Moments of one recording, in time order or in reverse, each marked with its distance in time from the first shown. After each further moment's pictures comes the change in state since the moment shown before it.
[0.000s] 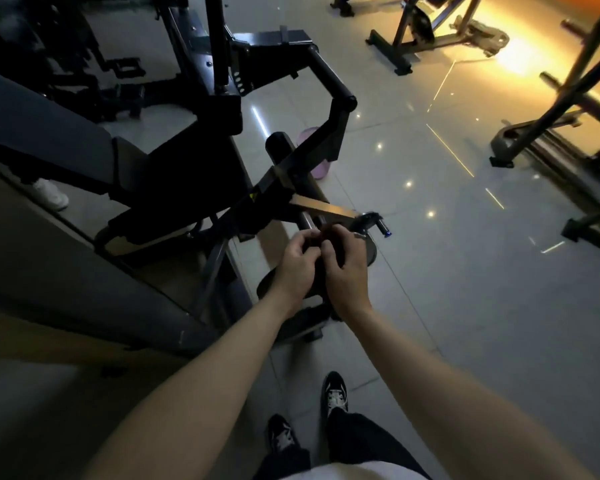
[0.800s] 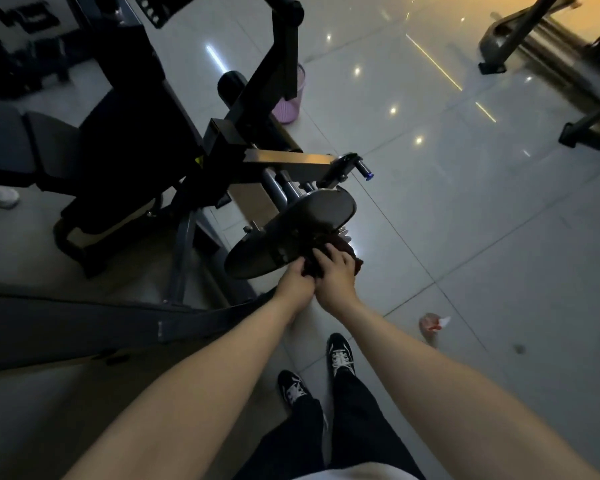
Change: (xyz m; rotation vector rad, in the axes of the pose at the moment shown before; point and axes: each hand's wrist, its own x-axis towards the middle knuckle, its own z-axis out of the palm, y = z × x) left_hand 0.043 -0.134 0.035 0.468 -0.170 -0.409; right_hand -0.020 0.142 -0.004 -0.552 -0.347 0.360
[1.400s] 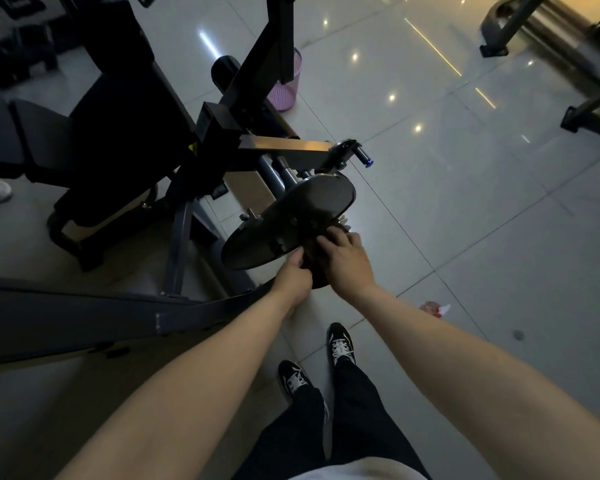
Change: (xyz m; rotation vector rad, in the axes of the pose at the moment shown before) left_hand -0.002 -0.008 0.001 -0.119 -0.038 -0.003; right_hand 0.013 0.029 -0.010 -0.293 0.092 -0.227
